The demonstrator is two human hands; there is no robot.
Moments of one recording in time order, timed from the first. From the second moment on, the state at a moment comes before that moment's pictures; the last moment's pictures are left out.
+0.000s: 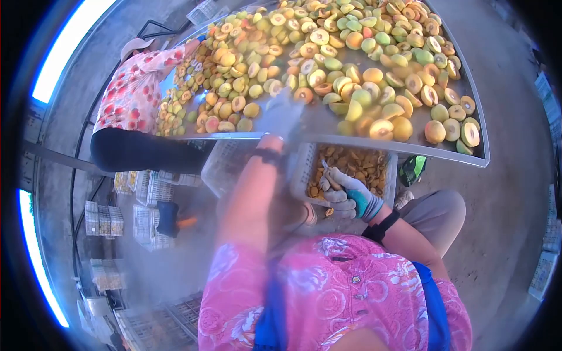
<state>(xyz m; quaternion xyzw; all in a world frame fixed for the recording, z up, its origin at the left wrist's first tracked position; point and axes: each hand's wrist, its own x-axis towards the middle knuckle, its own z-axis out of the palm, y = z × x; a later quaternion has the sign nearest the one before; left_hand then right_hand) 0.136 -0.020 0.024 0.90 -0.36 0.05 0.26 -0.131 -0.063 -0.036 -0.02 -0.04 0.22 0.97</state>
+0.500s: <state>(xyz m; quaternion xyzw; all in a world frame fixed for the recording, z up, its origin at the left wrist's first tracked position) 0.127 -0.041 0.015 0.89 -0.34 -0.14 0.28 -0.134 -0.067 0.019 -0.21 0.11 0.13 0.96</state>
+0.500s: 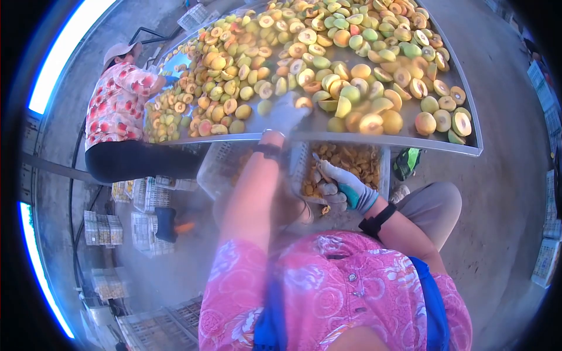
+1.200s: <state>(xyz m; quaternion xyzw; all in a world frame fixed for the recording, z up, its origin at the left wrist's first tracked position) -0.009 -0.014 0.017 0.41 -0.07 -0.44 0.79 -0.138 -0.077 -0.009 -0.49 0.17 -0.12 0.85</state>
